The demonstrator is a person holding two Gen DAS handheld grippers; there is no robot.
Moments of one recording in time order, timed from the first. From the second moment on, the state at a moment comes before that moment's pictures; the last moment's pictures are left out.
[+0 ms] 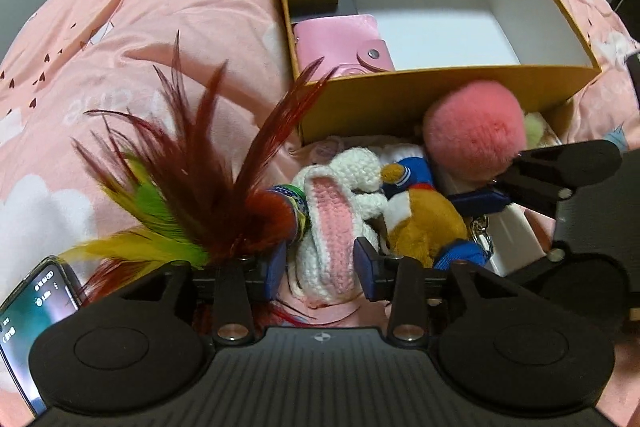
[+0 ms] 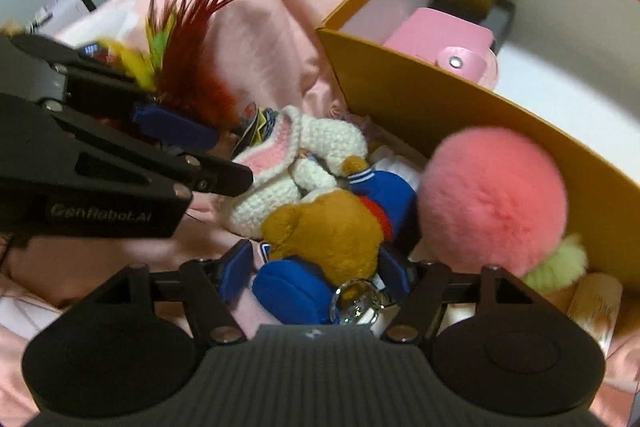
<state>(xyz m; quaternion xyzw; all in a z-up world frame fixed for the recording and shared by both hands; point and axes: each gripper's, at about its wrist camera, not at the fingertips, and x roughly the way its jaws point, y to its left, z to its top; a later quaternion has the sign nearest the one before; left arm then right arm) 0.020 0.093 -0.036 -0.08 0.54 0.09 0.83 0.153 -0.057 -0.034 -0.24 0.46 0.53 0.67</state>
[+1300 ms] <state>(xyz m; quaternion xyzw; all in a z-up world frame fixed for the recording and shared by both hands) 0.031 0.055 -0.023 -0.13 0.52 0.02 0.84 0.211 -0.170 0.036 -0.10 0.45 0.52 0.72</state>
